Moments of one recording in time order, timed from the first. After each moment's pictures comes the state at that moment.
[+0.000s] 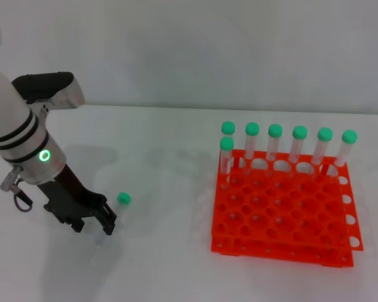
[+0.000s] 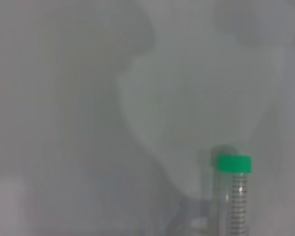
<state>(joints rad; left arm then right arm) -1.24 -1.97 2.85 -0.46 0.76 1.34 -2.54 0.33 2.00 -1.19 -0.12 0.10 -1.50 0.11</state>
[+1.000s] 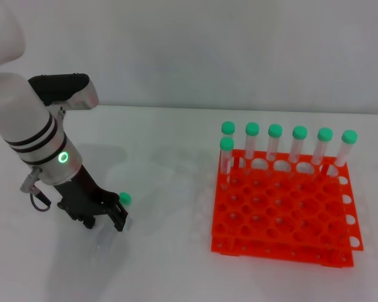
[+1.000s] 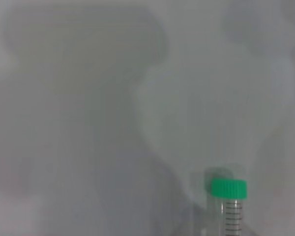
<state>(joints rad) -1.26 -2.01 2.85 -0.43 0.78 1.26 -2.60 0.33 2.00 -1.19 -0.12 0.10 -1.50 0.11</state>
